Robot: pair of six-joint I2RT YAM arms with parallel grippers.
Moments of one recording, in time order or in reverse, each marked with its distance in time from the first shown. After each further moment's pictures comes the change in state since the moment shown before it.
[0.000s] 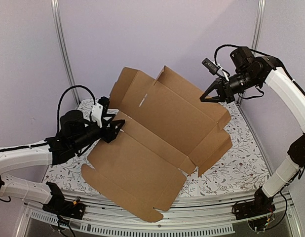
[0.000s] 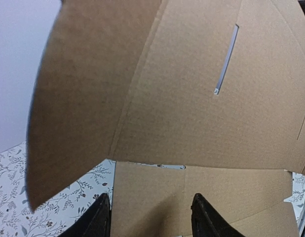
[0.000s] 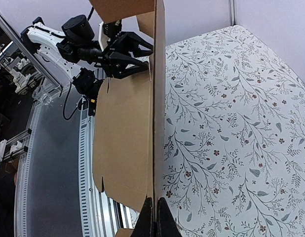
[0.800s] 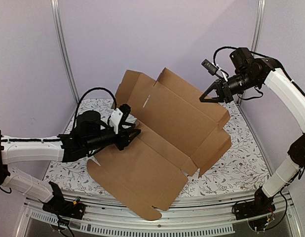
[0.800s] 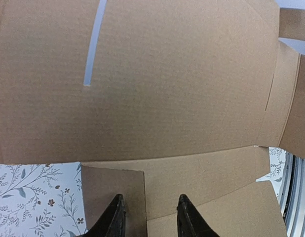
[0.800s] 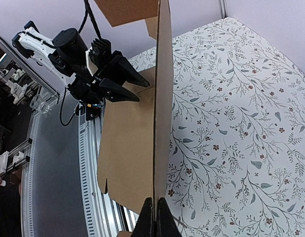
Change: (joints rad) left arm -0.105 0.157 0.085 -0.014 0.128 0.032; right arm -0.005 -0.007 -0.027 0.042 0.023 0.085
